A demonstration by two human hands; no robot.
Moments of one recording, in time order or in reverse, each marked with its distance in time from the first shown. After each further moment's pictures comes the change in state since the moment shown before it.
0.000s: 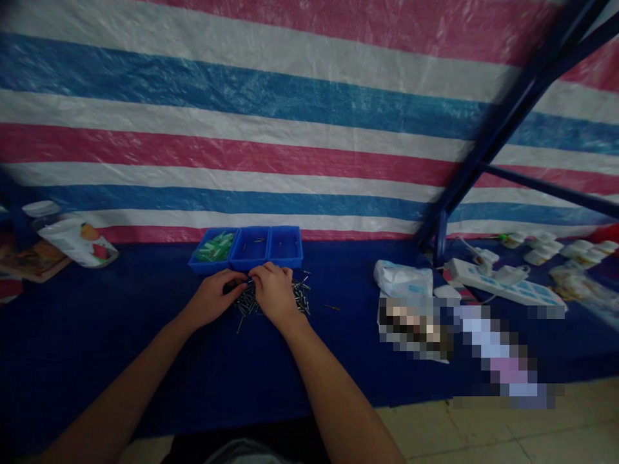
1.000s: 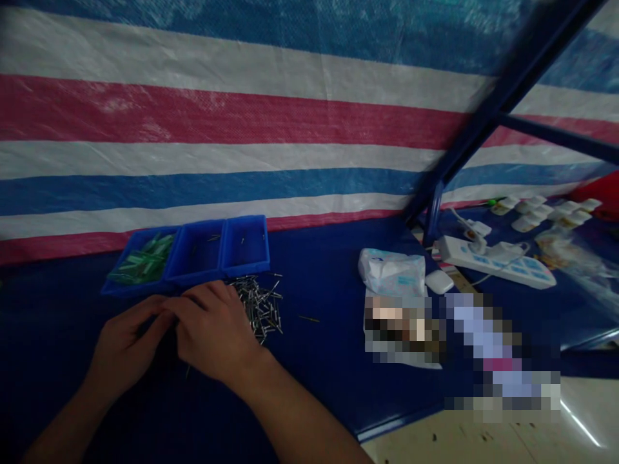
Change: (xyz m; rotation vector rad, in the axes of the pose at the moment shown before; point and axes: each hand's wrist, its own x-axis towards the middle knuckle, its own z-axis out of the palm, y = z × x) left_hand -0.005 0.023 -0.014 -0.094 0.090 -0.052; right_hand -0.006 -0.016 -0.007 0.202 0.013 -0.159
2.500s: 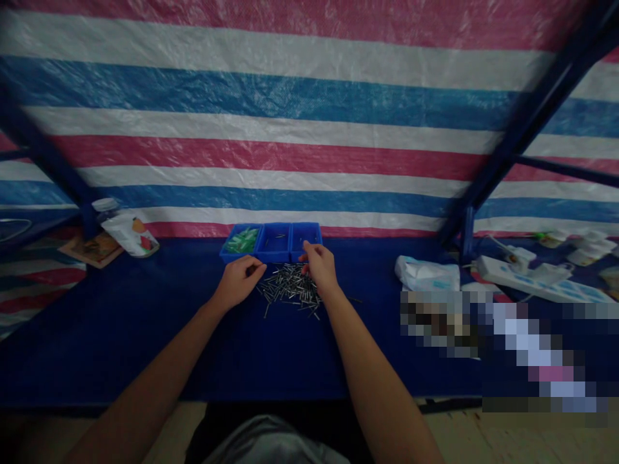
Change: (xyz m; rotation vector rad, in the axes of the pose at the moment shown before) left_hand 0.007 -0.017 0.006 0.130 0.094 0.063; right_hand 0.018 0.040 -0.025 0.674 0.342 0.672
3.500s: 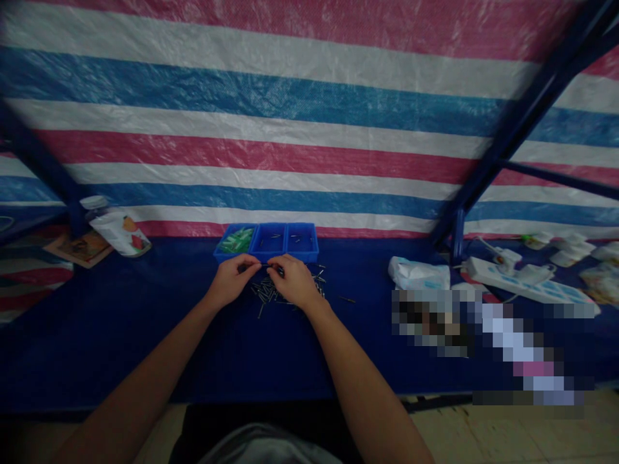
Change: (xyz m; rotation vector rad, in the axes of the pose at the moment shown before) left_hand 0.004 -0.005 0.006 -0.306 0.039 -0.125; right_hand -0.020 0.010 0.018 -0.675 -0.311 -0.653
